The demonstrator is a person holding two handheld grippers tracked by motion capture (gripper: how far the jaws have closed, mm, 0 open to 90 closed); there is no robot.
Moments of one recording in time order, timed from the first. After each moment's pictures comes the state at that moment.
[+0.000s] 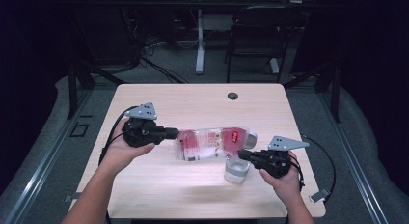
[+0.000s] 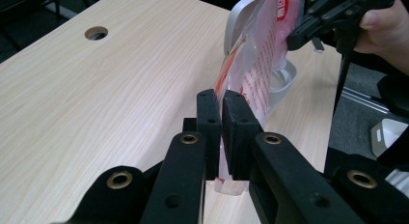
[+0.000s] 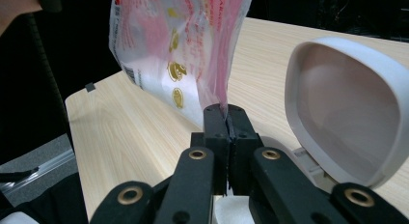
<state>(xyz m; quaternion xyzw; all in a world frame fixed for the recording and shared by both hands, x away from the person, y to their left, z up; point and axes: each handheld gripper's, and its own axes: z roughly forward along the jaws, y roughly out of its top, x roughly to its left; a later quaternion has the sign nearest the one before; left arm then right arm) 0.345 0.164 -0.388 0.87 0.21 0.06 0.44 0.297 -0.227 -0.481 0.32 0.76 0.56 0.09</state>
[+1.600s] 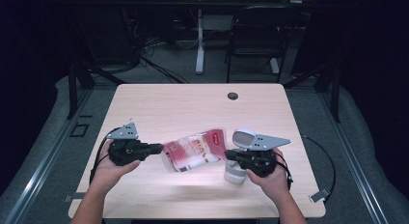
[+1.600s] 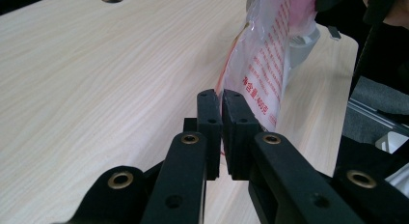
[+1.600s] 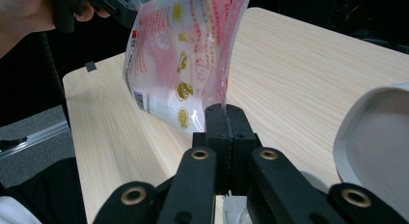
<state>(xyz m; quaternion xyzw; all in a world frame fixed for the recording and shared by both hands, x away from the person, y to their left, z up) 0.328 0.213 -0.450 0.85 0.25 0.06 0.46 0.297 -0.185 -0.466 0.28 0.80 0.52 0.11</state>
